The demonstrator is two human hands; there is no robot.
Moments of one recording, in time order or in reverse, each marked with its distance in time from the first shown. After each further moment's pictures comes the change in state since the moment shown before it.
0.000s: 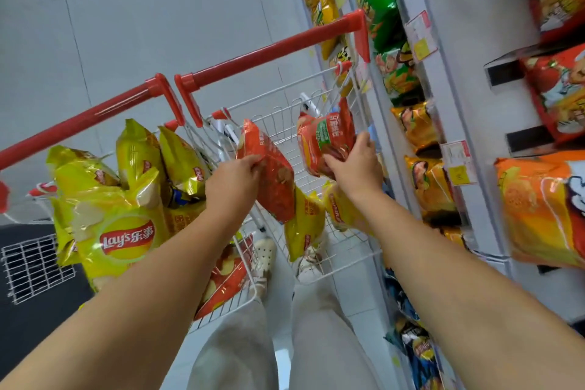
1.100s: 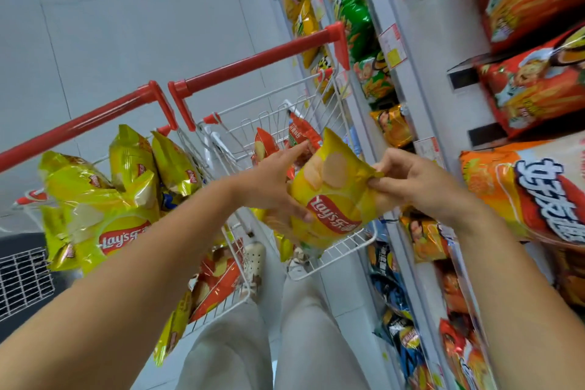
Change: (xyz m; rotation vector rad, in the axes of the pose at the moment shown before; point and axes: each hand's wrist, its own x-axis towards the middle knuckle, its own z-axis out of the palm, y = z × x) left_hand -0.006 0.041 -0.037 -0.382 -0.735 0.392; right_hand -0.069 0.012 -0.146 0.414 -0.516 -0.163
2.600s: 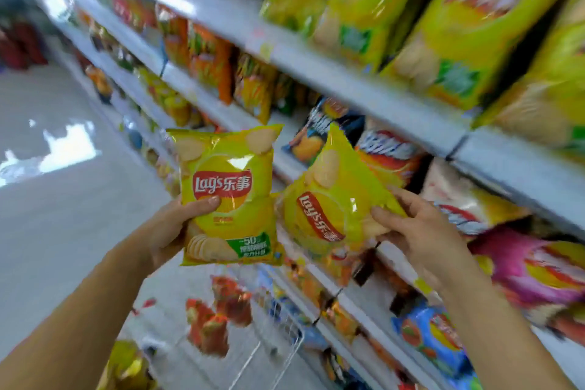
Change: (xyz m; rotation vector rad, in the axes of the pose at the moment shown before) left_hand -0.205 0.232 -0.043 -0.620 0.061 0.517; right_hand -0.325 -0.144 -0.009 0.609 0.863 -0.369
